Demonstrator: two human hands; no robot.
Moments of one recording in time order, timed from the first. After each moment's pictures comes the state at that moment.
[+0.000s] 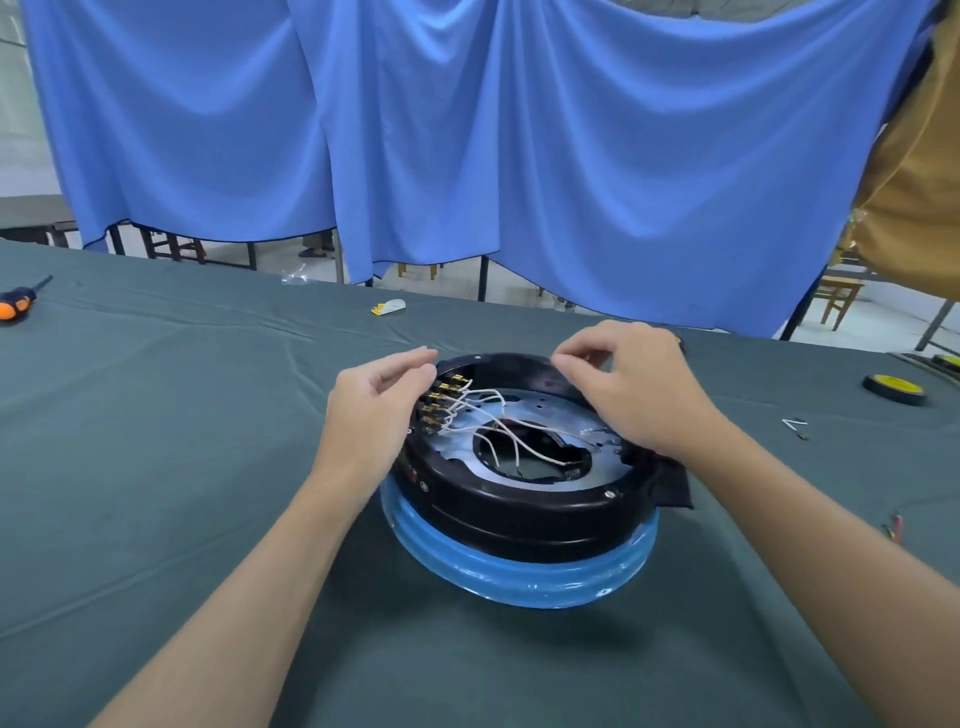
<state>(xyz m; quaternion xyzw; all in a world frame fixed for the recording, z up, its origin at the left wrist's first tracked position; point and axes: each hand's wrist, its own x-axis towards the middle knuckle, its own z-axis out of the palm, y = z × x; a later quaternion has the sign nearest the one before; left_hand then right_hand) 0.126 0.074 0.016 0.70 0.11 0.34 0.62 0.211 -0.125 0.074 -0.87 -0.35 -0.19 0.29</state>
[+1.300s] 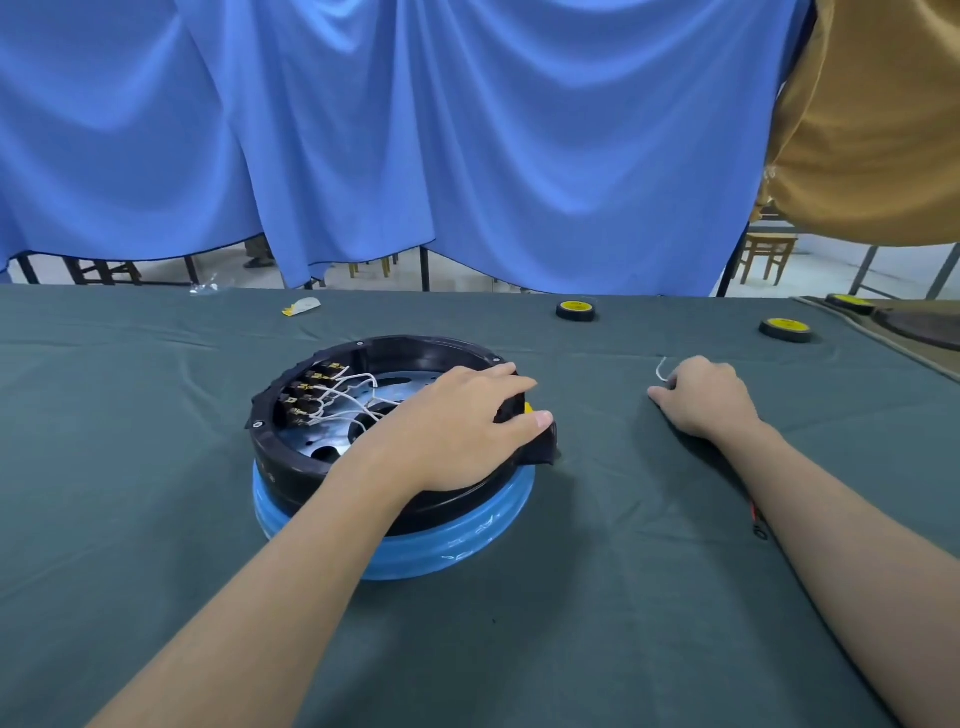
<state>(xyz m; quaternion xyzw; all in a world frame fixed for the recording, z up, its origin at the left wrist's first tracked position) 0.161 -0.059 0.042 0.98 -0.10 0.06 0.18 0.331 -0.298 -0.005 -0.98 0.00 -0.12 0.18</state>
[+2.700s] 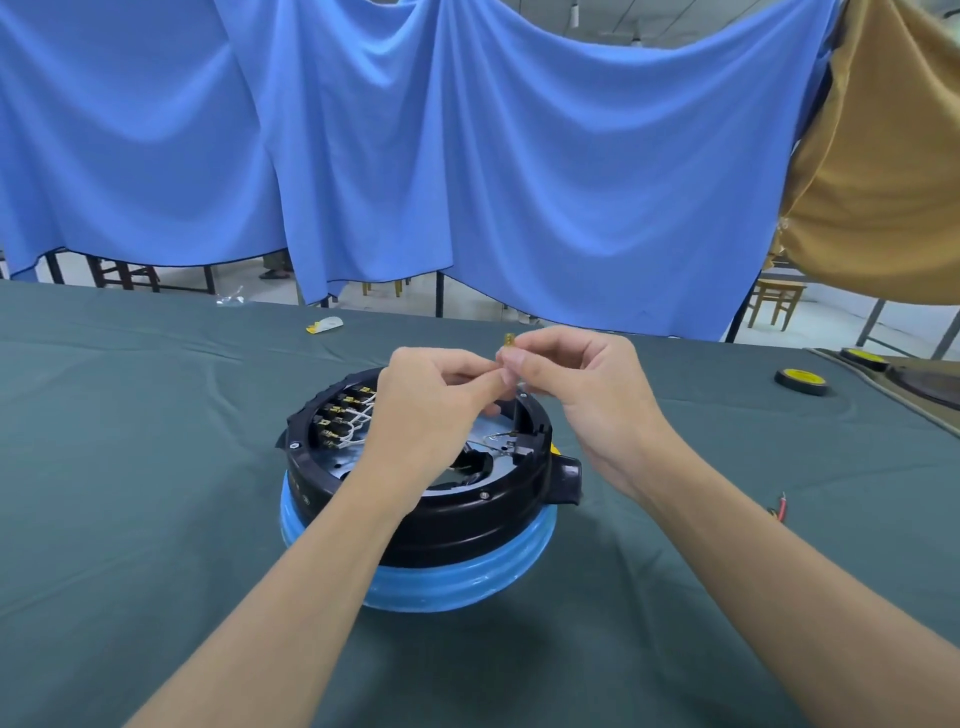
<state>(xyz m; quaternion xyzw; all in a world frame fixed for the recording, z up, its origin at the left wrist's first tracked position) 0.147 -0.042 0.057 0.76 0.00 0.29 0.58 0.197 -0.177 0.076 -0.67 -0.29 -0.01 0.69</state>
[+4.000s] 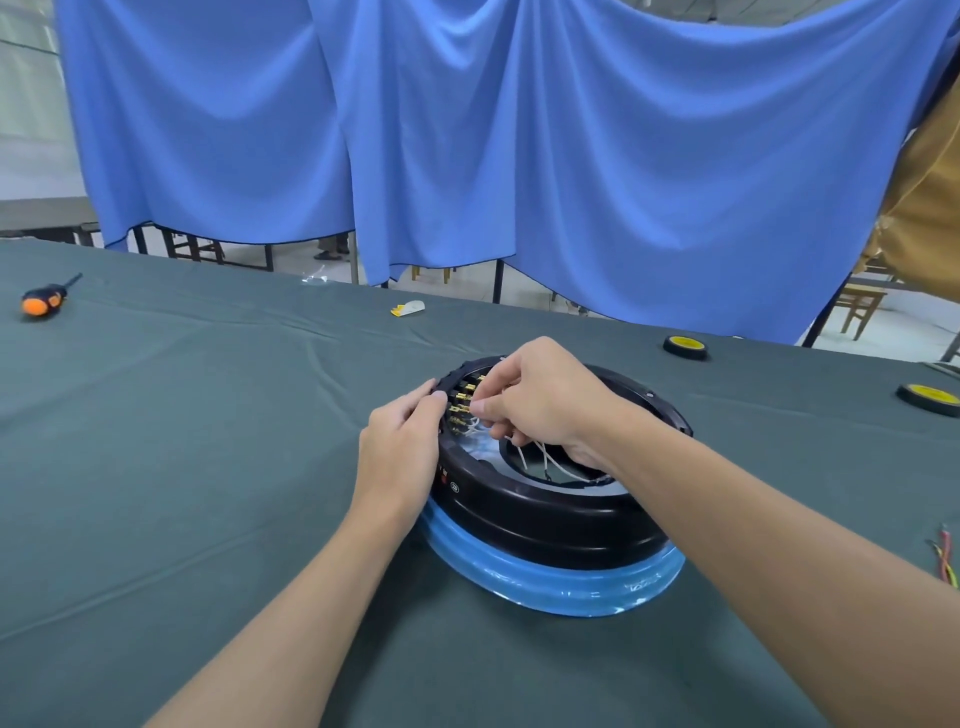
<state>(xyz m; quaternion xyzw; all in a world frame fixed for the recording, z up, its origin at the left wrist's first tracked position) 0.119 0.062 0.001 0.70 0.18 0.28 0.63 0.190 -0.050 0.064 -0.86 -0.29 0.09 0.42</state>
